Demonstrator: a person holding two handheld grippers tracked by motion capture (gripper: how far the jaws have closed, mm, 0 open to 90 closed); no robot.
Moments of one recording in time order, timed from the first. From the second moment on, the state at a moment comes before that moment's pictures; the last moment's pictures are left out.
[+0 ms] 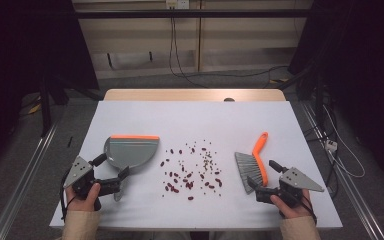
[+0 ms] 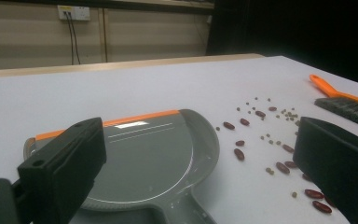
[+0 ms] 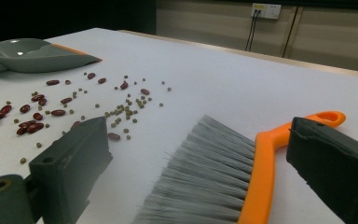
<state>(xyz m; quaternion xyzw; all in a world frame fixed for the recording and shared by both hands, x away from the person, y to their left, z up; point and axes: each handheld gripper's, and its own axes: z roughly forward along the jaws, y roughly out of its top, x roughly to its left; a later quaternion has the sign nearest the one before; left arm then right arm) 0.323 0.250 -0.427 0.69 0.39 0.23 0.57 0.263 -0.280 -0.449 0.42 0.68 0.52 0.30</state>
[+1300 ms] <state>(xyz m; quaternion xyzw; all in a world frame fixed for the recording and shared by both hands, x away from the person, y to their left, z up) 0.330 0.248 -0.425 0.68 0.38 0.23 0.58 0.335 -0.288 -0.439 0.53 0.67 0.40 0.33</state>
